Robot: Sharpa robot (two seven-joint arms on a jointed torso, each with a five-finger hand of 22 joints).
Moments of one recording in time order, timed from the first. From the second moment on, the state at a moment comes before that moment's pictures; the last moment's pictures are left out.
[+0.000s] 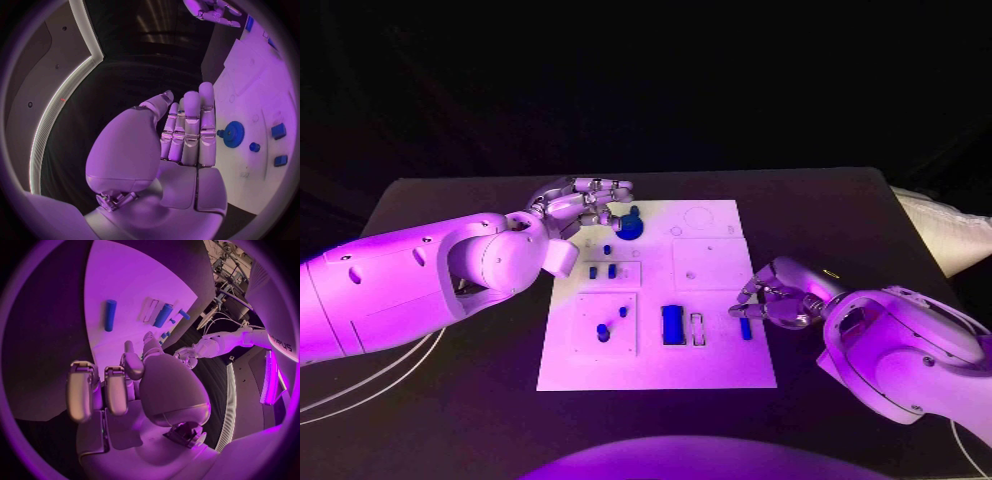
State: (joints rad) left arm 1.19 -0.89 -0.04 1.58 0.07 -0.22 0.25; left_hand 1.40 -0.14 0.39 0.02 0.12 1.01 0.19 0.13 0.07 1.10 0.11 0.20 0.08 1.20 0.02 0.96 0.51 0.17 1.21 0.13 0.46 0.95; right arm 0.98 -1.13 0.02 2.04 -1.44 -0.38 -0.58; right_hand 1.36 0.03 -0.14 0.16 0.21 1.07 0.09 0.16 0.24 1.37 0.00 1.06 1.20 1.47 -0.07 1.48 1.31 0.06 1.47 0.04 1.42 1.31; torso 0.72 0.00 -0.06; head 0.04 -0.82
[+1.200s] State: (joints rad) left arm 1.19 -0.89 -0.04 1.58 0.07 -0.22 0.25; left_hand 1.40 -0.14 0.39 0.02 0.12 1.01 0.19 0.13 0.07 1.10 0.12 0.21 0.08 1.20 0.03 0.96 0.51 0.17 1.21 0.13 0.46 0.95; right arm 0.94 -1.08 0.01 1.96 -1.64 -0.25 -0.60; right_hand 1.33 0.01 -0.14 0.21 0.23 1.12 0.07 0.16 0.27 1.38 0.00 1.05 1.20 1.47 -0.07 1.48 1.31 0.06 1.47 0.04 1.42 1.30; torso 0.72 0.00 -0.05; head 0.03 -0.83
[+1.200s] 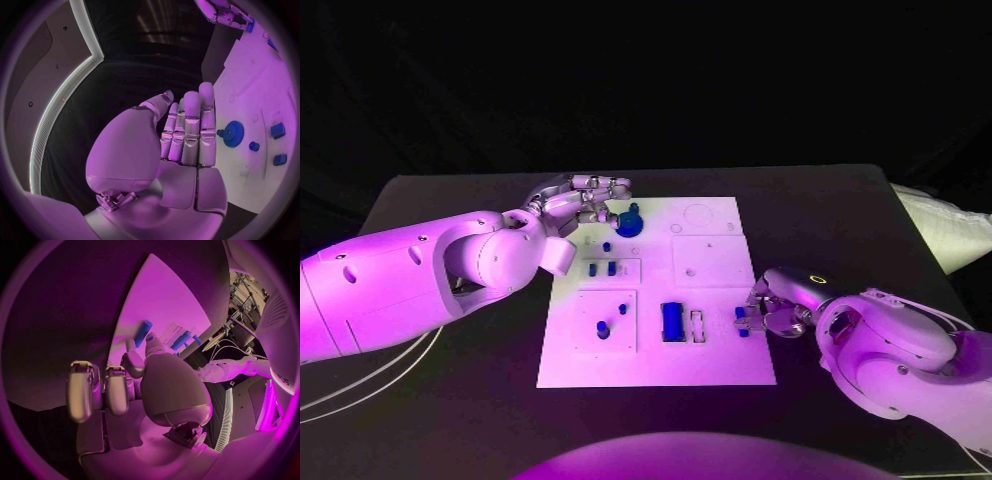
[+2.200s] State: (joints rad) left arm 1.19 -0.89 -0.04 1.58 0.06 -0.21 0.25; left_hand 1.40 -0.14 0.39 0.02 0.12 1.01 0.19 0.13 0.07 1.10 0.12 0.21 0.08 1.20 0.03 0.96 0.51 0.17 1.21 0.13 0.46 0.95; right arm 0.91 -1.02 0.03 1.96 -1.86 -0.13 -0.59; right_hand 1.49 -0.02 -0.01 0.11 0.25 1.13 0.08 0.14 0.28 1.37 0.00 1.03 1.20 1.47 -0.07 1.48 1.31 0.06 1.47 0.04 1.42 1.31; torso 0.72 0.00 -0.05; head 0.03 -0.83
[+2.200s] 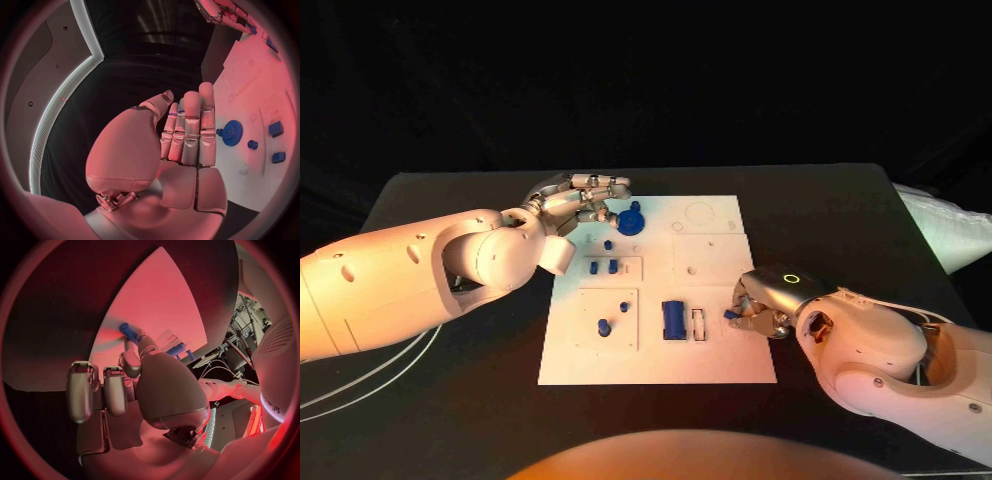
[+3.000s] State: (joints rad) left arm 1.19 -0.89 -0.04 1.58 0.06 -0.21 0.24; left_hand 1.40 -0.14 0.39 0.02 0.12 1.01 0.19 0.13 0.07 1.09 0.11 0.21 0.08 1.20 0.03 0.96 0.51 0.17 1.21 0.13 0.46 0.95; right arm 0.92 -1.04 0.02 2.00 -1.50 -0.36 -0.61; right_hand 1.35 -0.09 0.20 0.18 0.50 1.14 0.07 0.13 0.30 1.39 -0.02 1.04 1.23 1.47 -0.08 1.49 1.31 0.06 1.47 0.03 1.43 1.31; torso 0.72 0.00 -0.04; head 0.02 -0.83
